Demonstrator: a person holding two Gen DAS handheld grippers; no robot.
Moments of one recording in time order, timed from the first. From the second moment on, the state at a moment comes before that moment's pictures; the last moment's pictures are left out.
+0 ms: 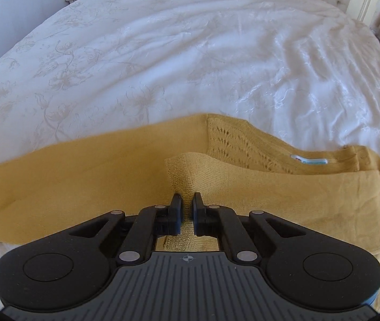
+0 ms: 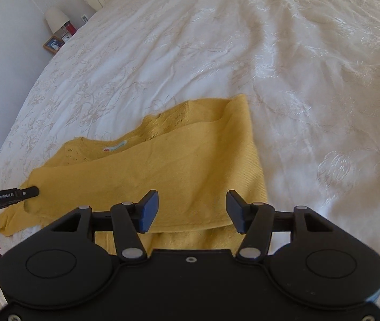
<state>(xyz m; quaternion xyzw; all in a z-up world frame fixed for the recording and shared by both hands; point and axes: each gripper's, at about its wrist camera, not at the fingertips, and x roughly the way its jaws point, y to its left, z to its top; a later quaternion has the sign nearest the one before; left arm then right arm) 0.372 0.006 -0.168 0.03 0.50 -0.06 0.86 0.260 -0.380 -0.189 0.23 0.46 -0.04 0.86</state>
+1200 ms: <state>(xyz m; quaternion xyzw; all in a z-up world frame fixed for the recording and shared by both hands) 0.376 0.035 -0.217 0.10 0.52 0.04 0.85 0.308 -0.417 -0.206 0.21 0.46 -0.11 0.86</state>
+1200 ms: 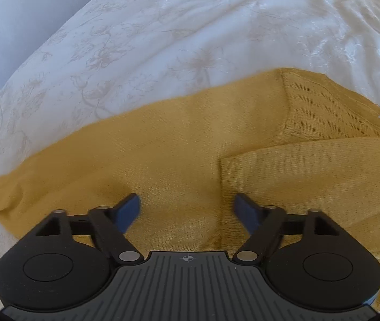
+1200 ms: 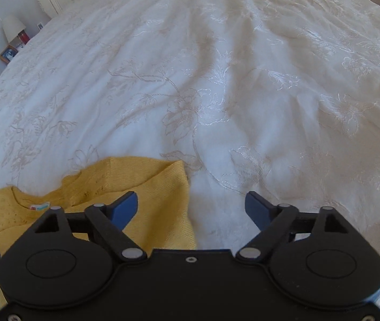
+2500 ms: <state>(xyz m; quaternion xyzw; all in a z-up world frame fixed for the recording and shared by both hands) 0.361 0.361 -0.124 0.03 0.46 0.10 0.88 0.253 -0.168 -0.146 0.20 0.48 0.08 0.85</state>
